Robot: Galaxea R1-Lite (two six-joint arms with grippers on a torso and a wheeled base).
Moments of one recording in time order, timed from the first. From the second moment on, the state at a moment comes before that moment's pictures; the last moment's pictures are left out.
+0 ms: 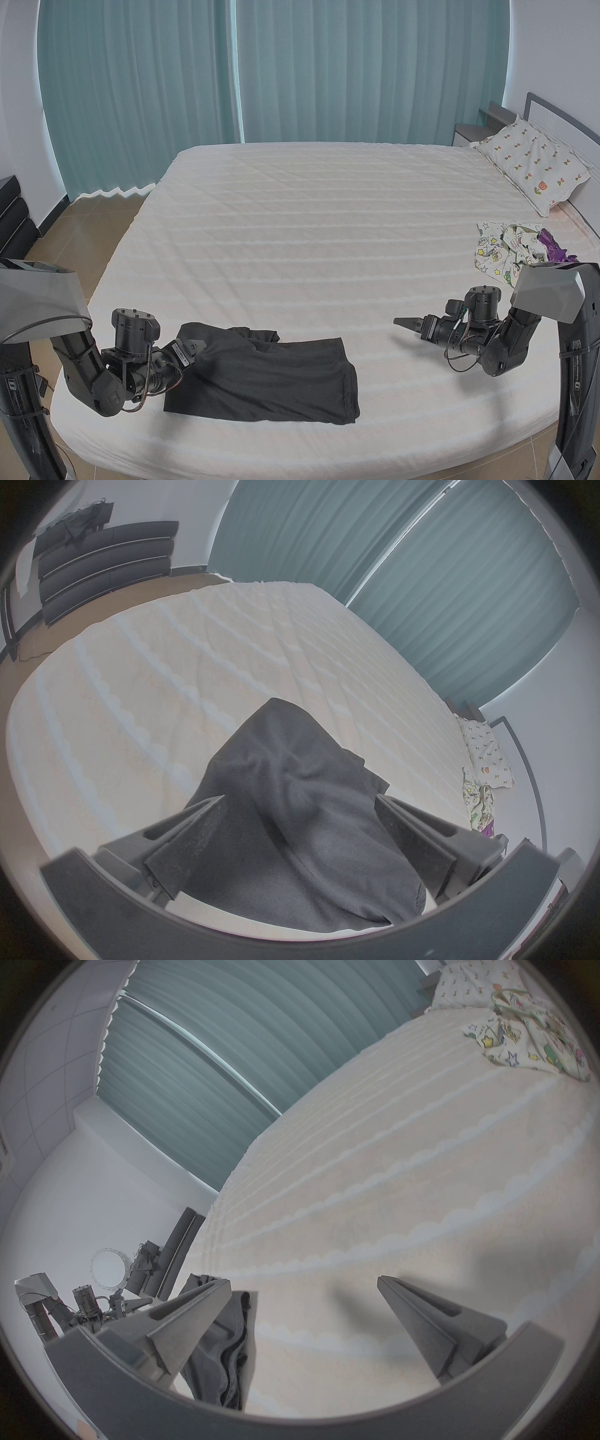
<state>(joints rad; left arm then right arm) -0.22 2.13 -0.41 -1.04 0.05 -0.78 0.13 2.47 -0.81 -1.19 0.46 0.52</state>
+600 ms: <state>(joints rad) -0.11 1.87 -0.34 -1.02 0.04 -0.68 0.13 2.25 -0.76 -1.22 0.30 0.51</state>
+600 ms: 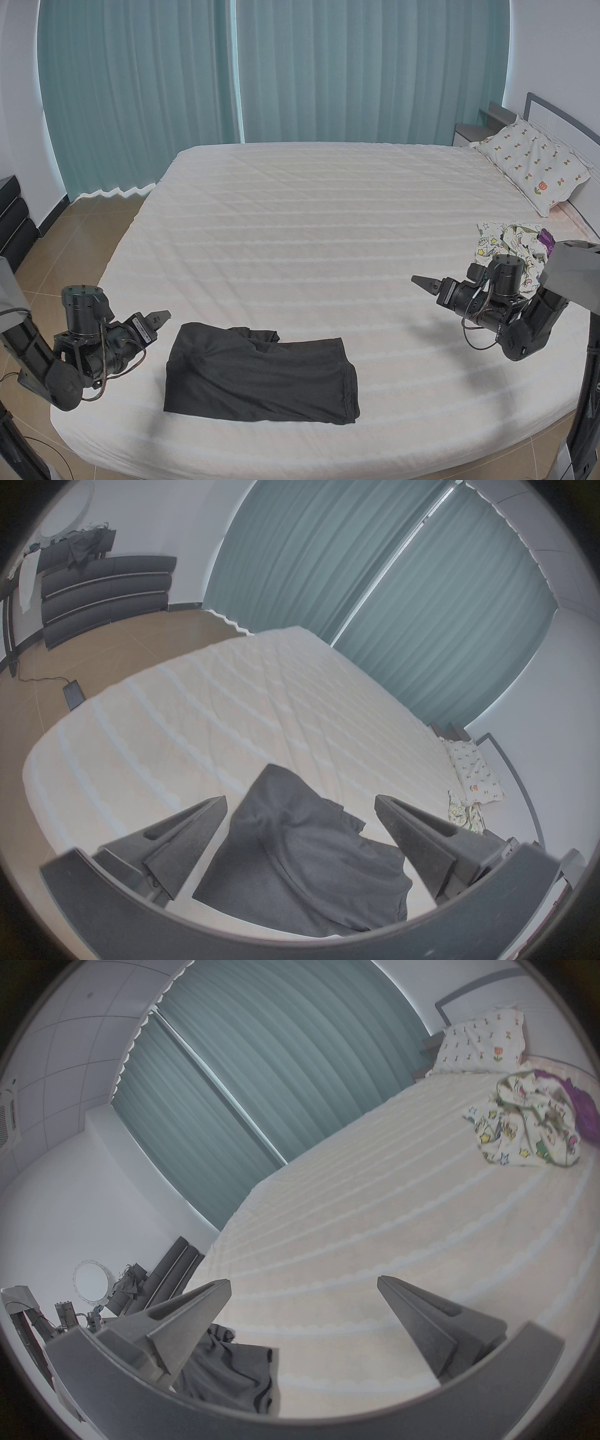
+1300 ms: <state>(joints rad) -0.06 1.05 -0.24 -0.51 -0.02 -0.61 0.16 1.36 -0.29 -1.02 0.26 0.45</state>
